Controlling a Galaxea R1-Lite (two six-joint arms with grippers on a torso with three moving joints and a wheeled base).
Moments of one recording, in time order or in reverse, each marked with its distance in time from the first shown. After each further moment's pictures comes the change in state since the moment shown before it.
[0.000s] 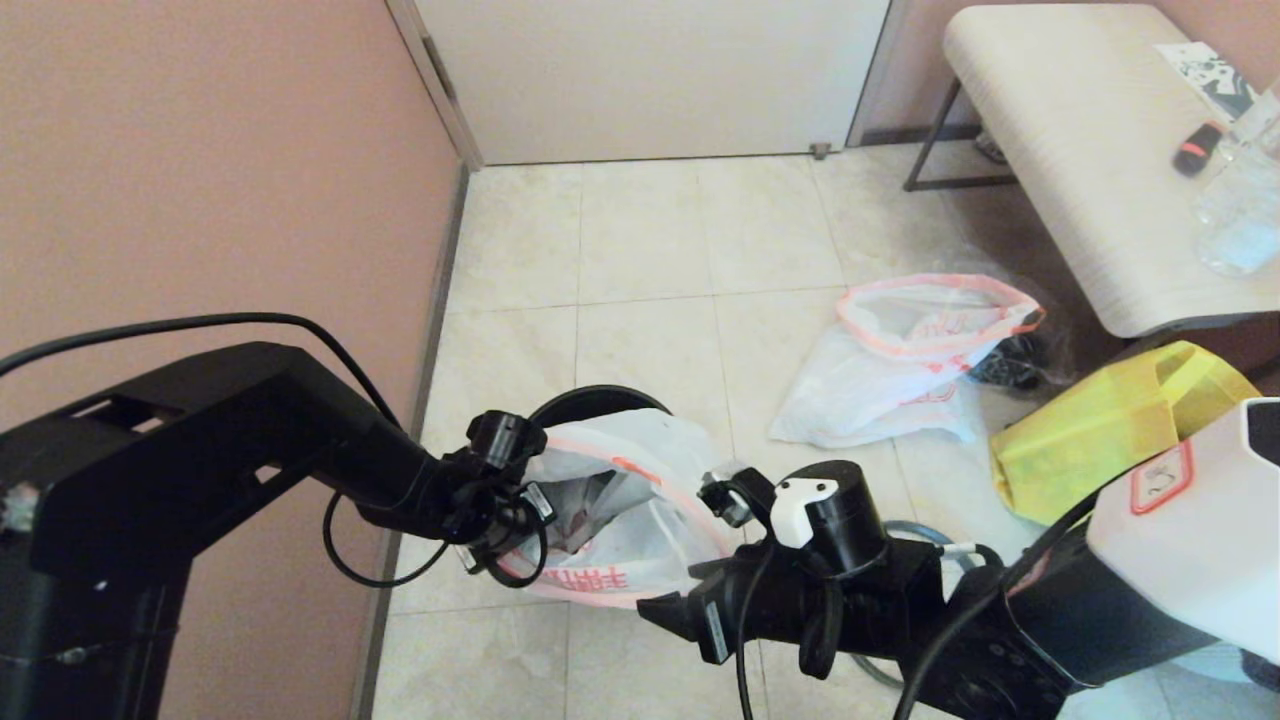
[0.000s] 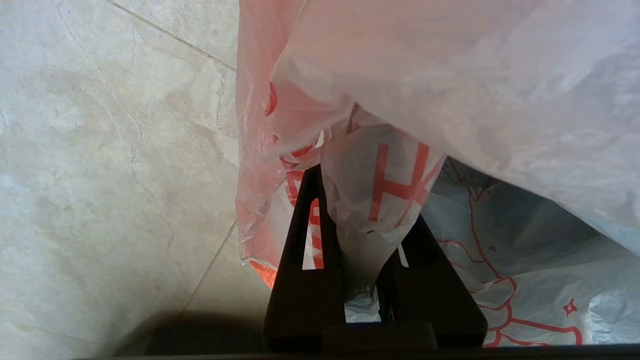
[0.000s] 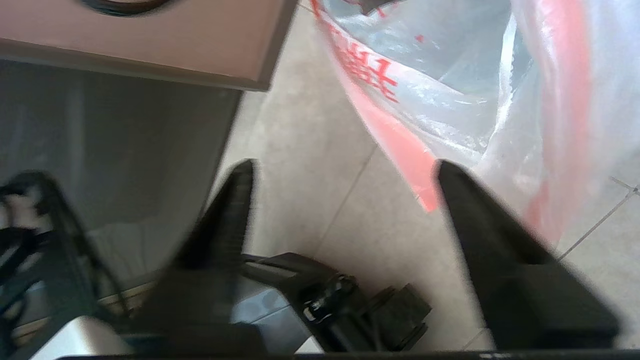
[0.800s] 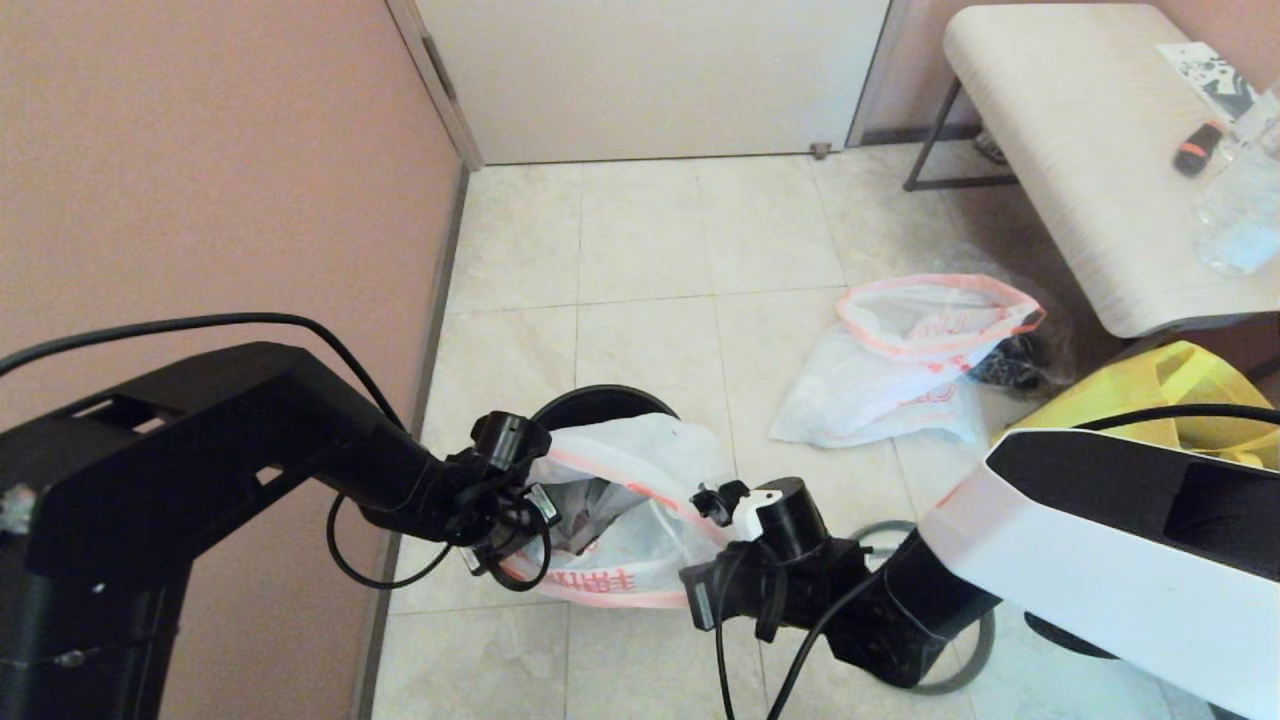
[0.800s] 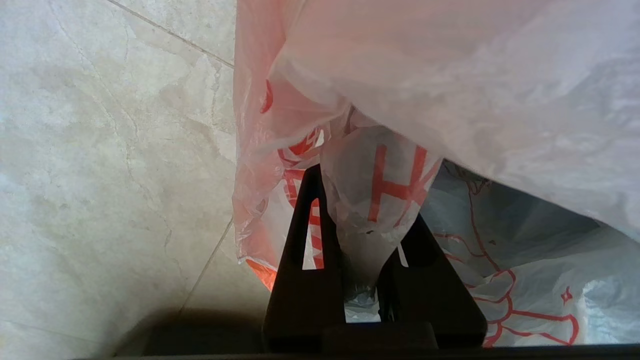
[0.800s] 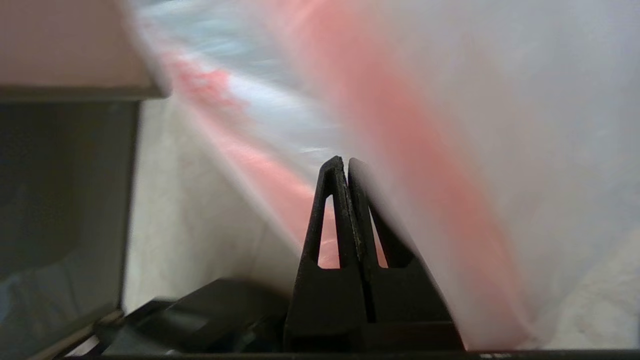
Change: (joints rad) left arm -0.013 -0.007 0.009 0.001 -0.001 -0.002; right arm -0.085 0.276 -0.191 0.001 -0.112 -0.017
